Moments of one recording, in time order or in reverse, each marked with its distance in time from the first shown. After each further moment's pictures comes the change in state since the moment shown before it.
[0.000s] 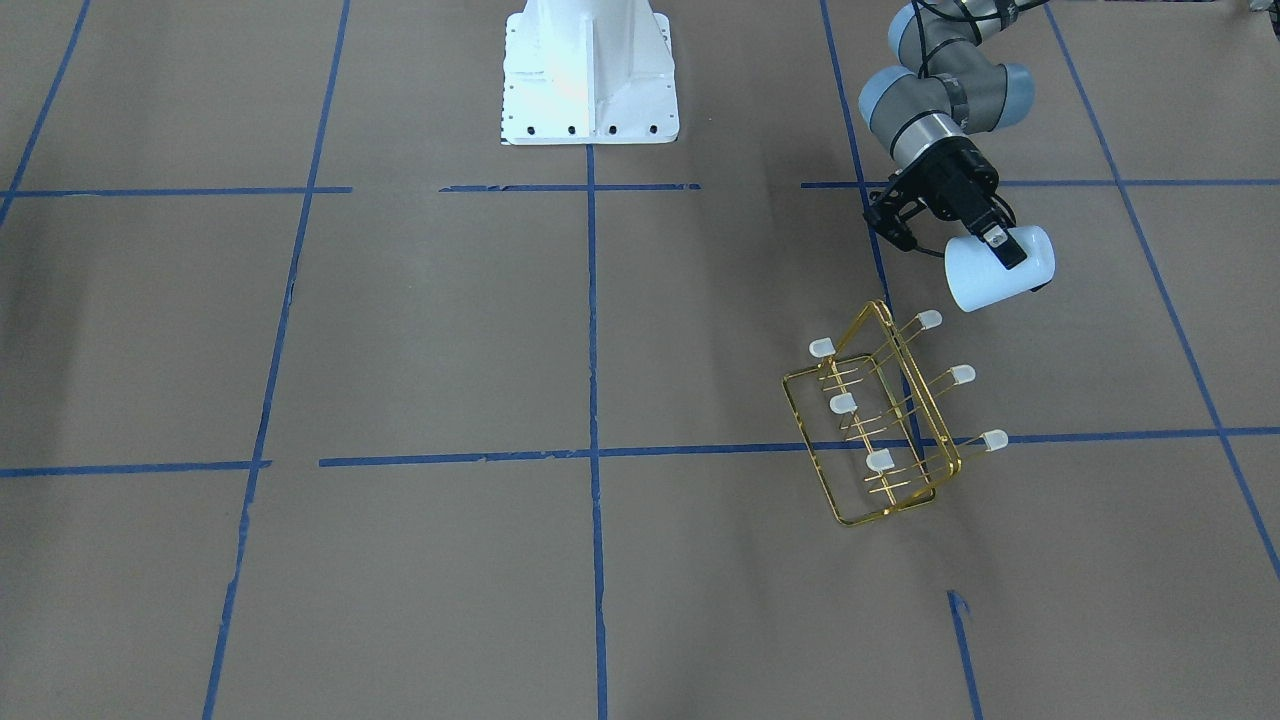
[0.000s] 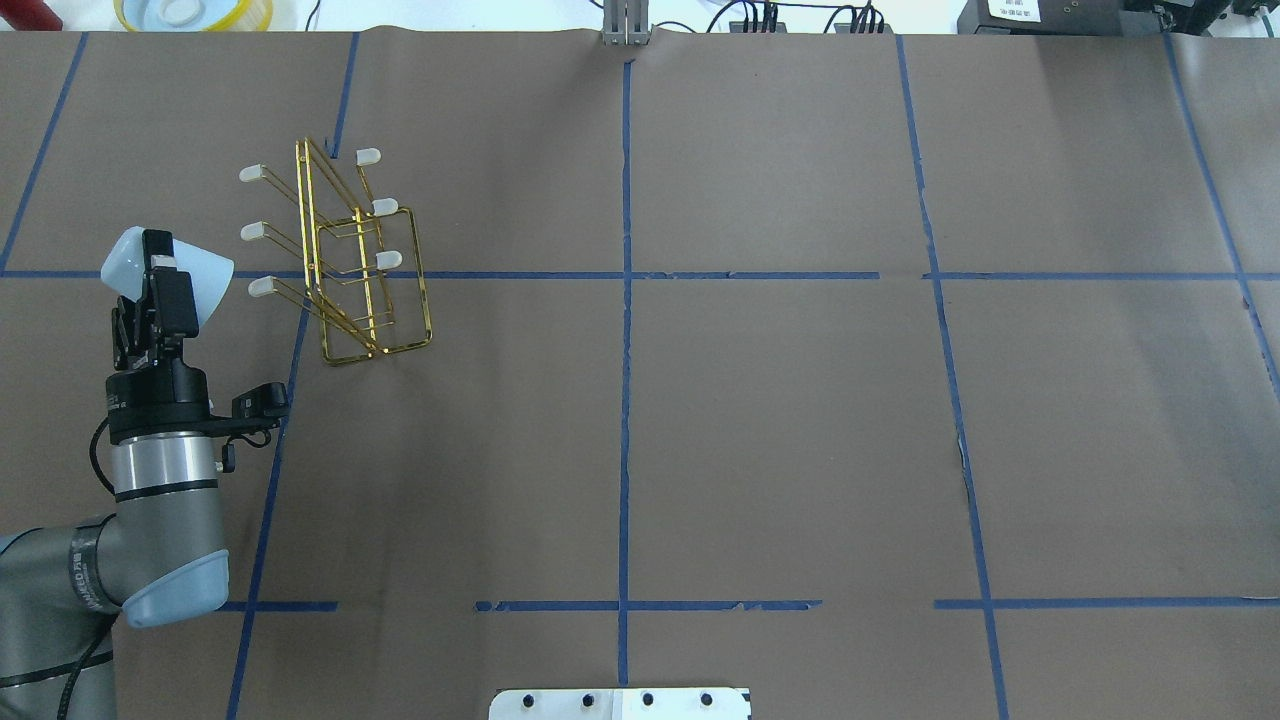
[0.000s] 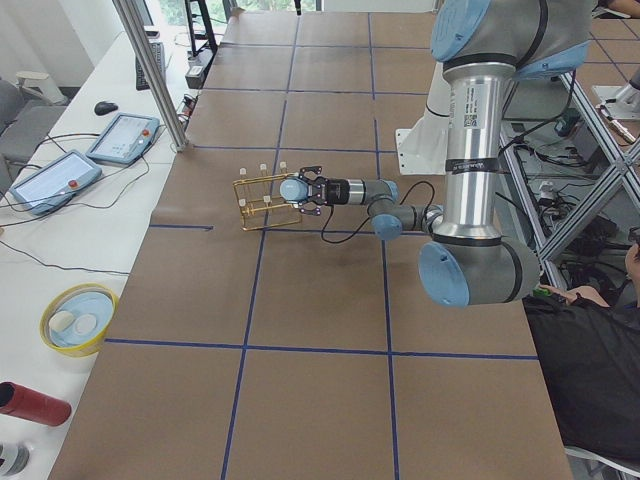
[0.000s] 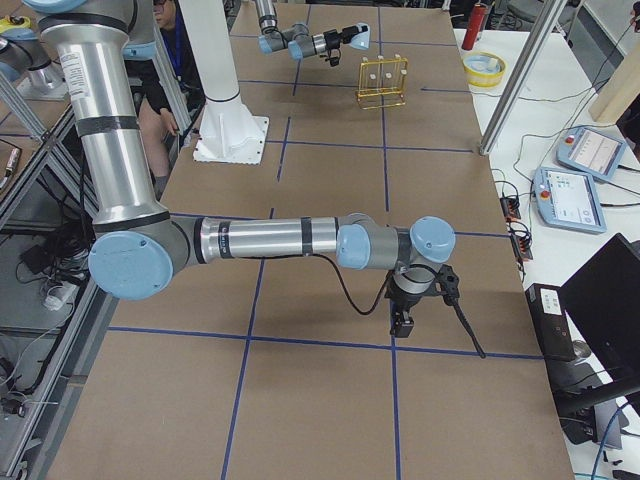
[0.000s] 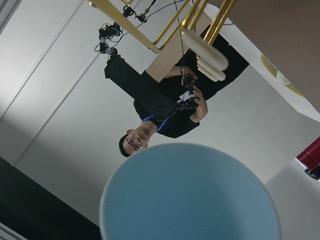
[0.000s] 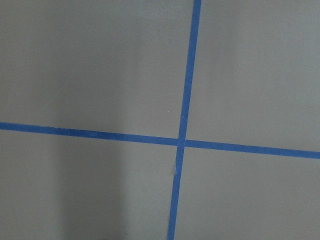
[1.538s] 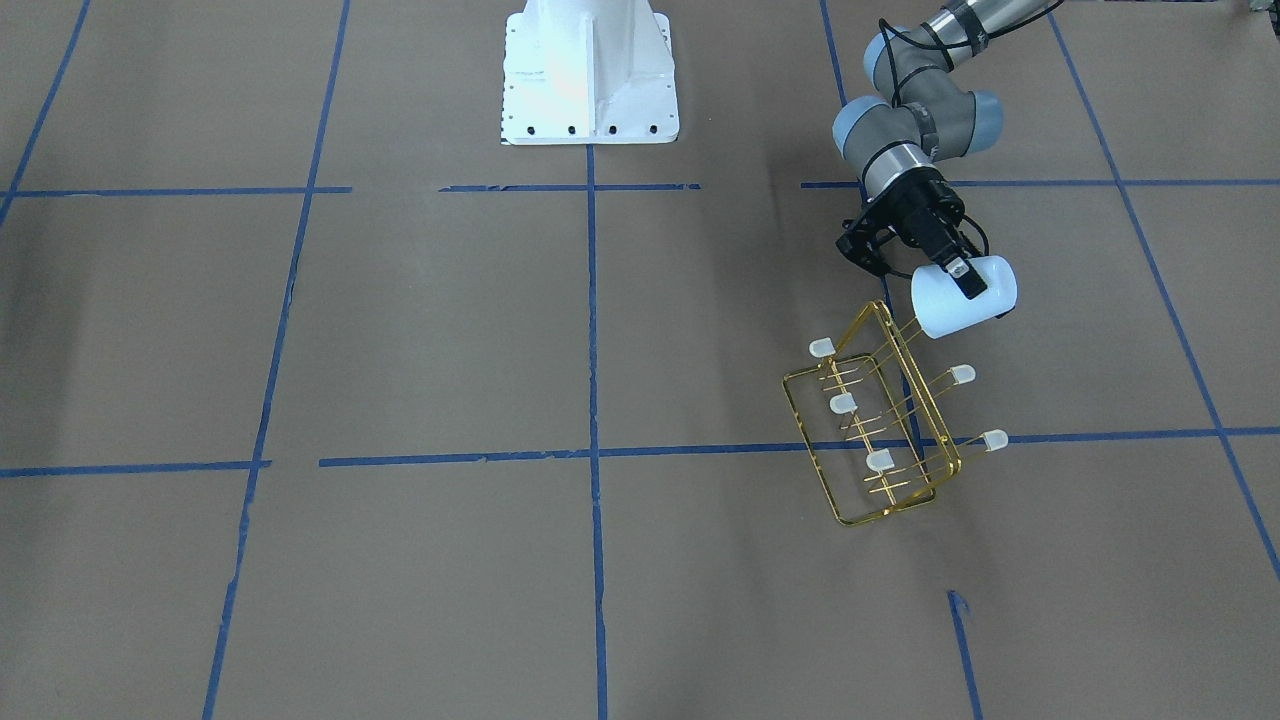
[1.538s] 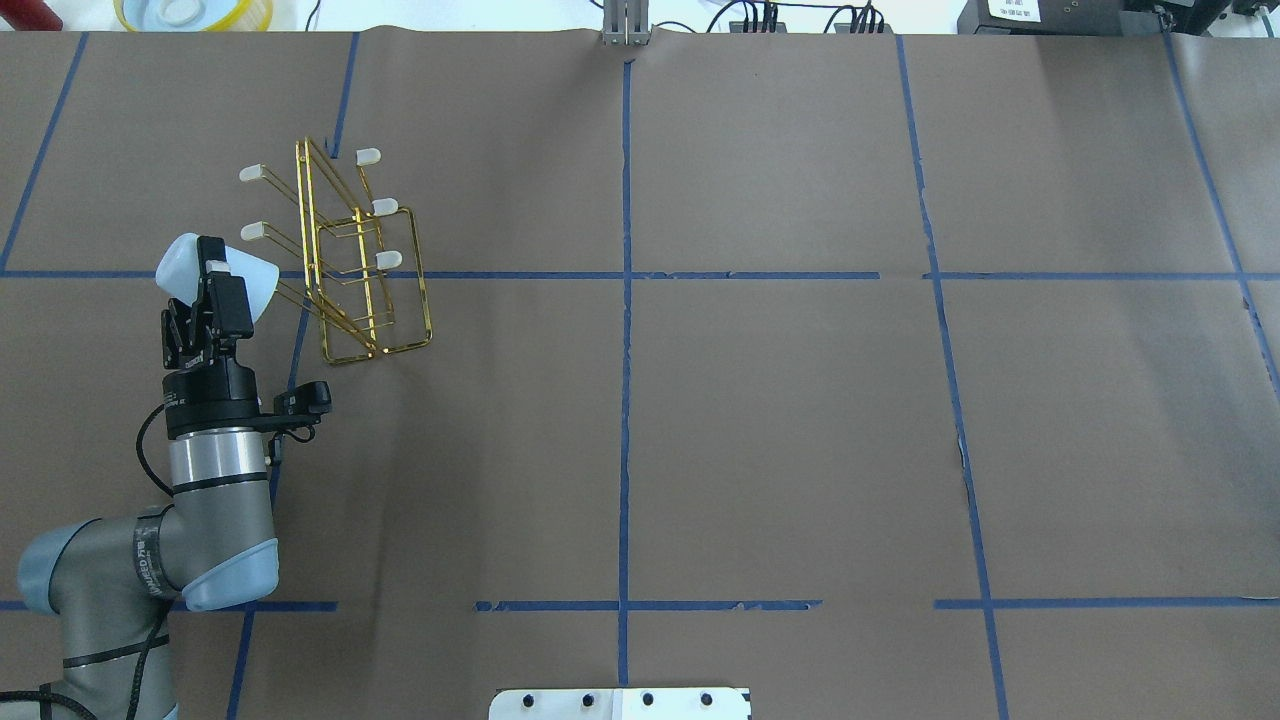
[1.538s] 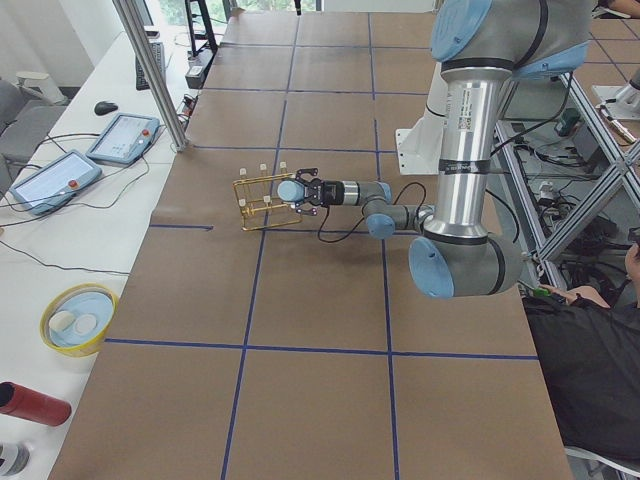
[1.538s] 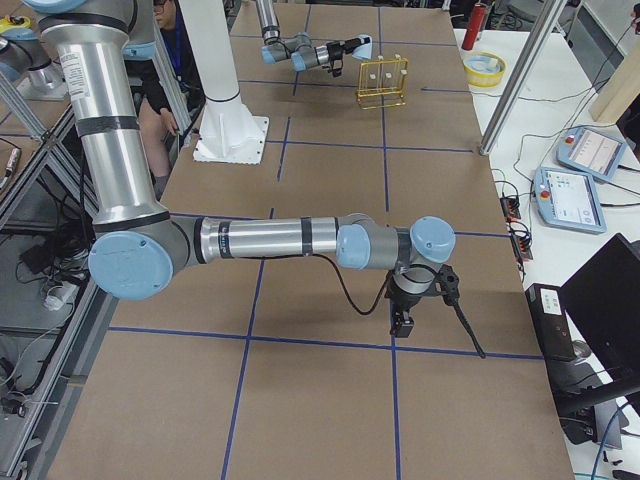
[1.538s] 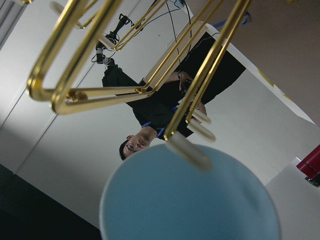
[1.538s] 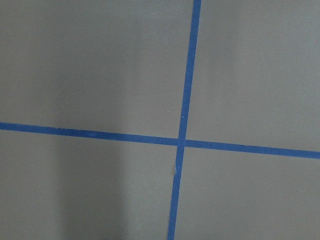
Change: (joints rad) left arm -0.003 -0.093 0.107 0.012 0.003 0.000; right arm 0.000 0.000 0.000 0.000 0.000 0.001
